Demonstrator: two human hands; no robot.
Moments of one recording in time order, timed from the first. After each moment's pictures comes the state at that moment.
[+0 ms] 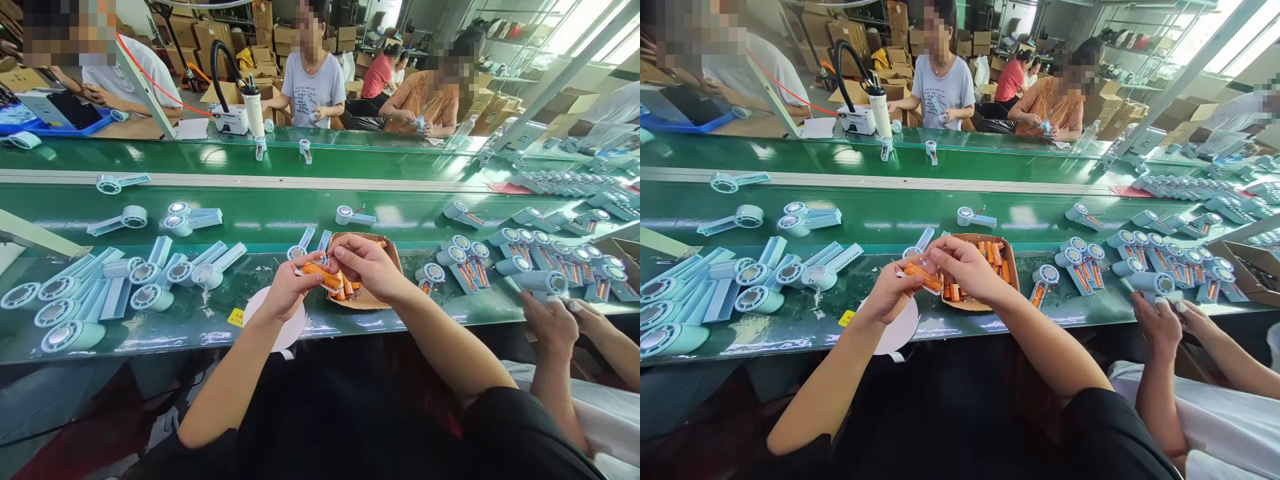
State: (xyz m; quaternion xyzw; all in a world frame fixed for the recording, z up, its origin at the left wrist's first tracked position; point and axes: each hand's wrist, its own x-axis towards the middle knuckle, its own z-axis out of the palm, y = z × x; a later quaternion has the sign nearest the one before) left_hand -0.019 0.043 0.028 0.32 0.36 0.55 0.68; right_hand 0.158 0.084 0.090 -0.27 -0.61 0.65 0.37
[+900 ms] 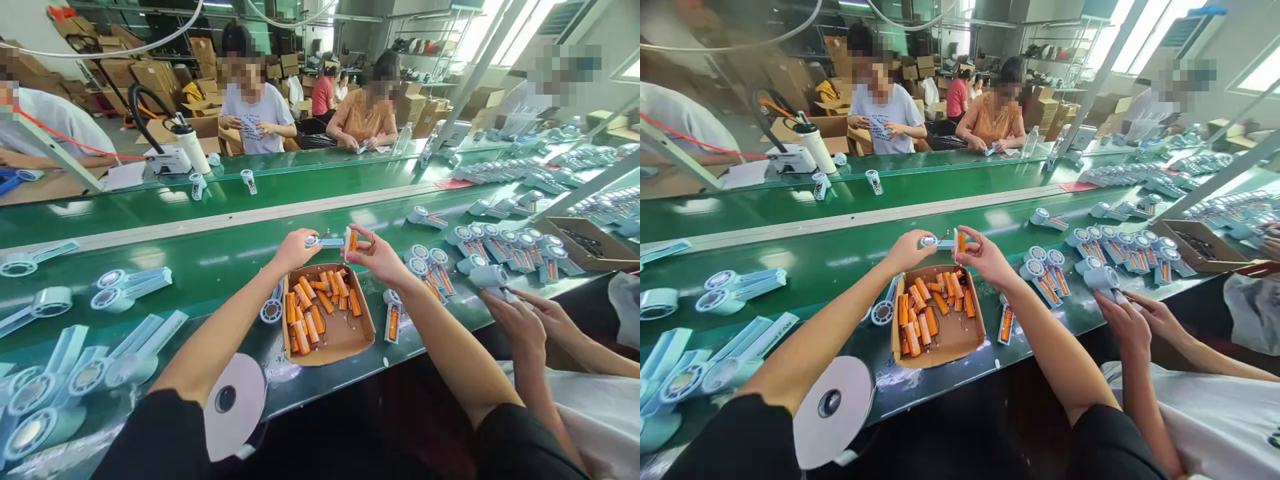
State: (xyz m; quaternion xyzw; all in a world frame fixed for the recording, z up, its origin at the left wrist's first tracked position) left_hand 0.060 0.264 0.042 0.80 0.53 0.18 0.20; right_hand 0.299 0.206 0.041 -0.42 -0.56 0.53 0.48
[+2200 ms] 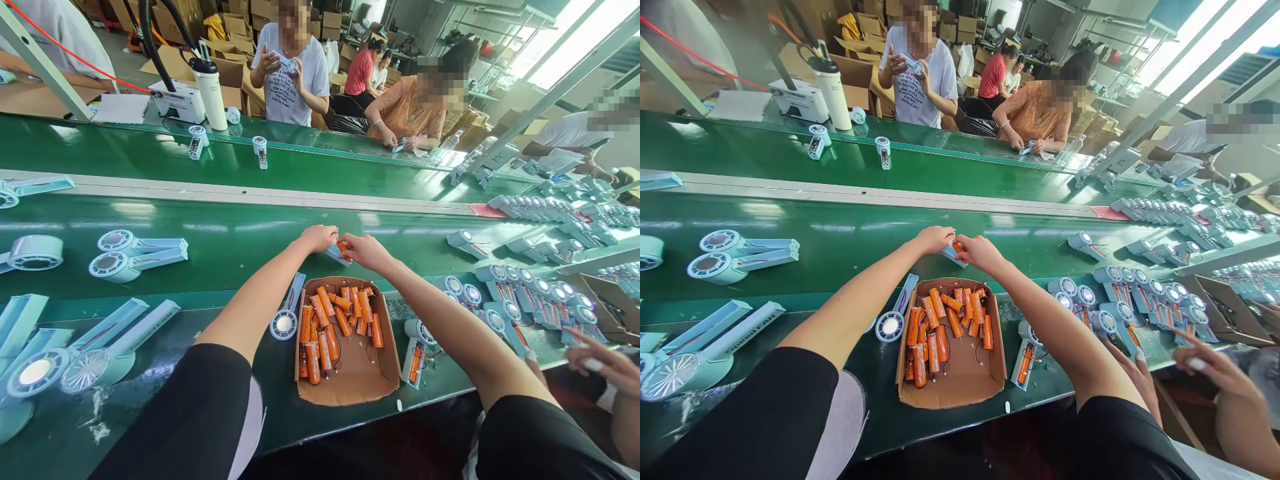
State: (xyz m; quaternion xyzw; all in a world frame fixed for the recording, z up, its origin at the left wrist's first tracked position) left_hand 0.058 0.377 -0.035 0.80 0.54 0.07 0.24; right_hand 0.246 0.337 0.001 -0.53 -0.84 0.10 -0.03
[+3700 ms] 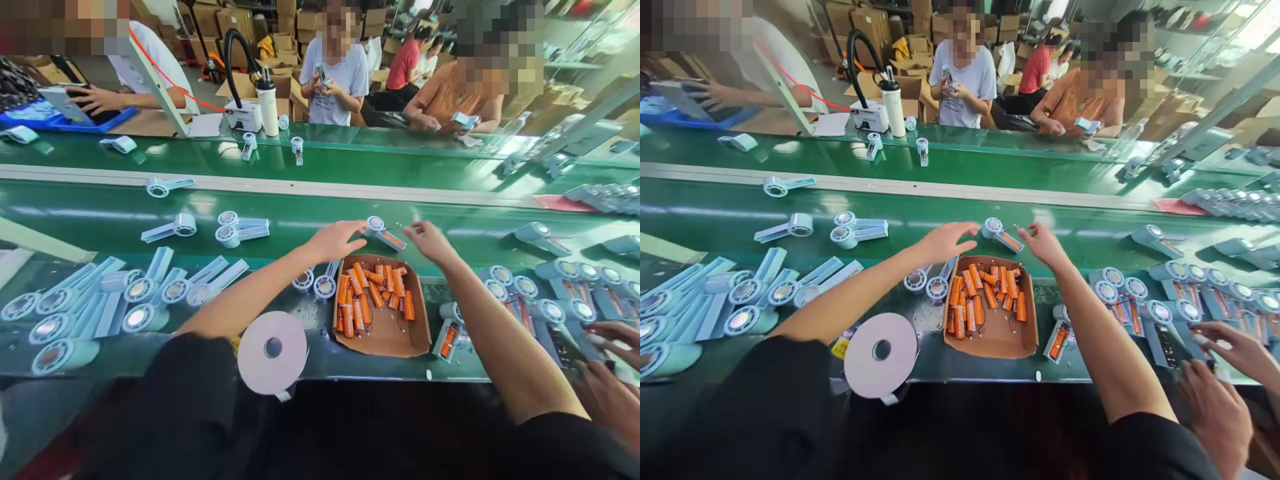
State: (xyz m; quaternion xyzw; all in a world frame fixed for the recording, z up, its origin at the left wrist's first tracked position) left_hand -0.005 0.227 0.035 0.82 0.51 0.14 0.24; right_hand 0.291 0.286 0.013 -0.65 -0.71 0.20 0.18
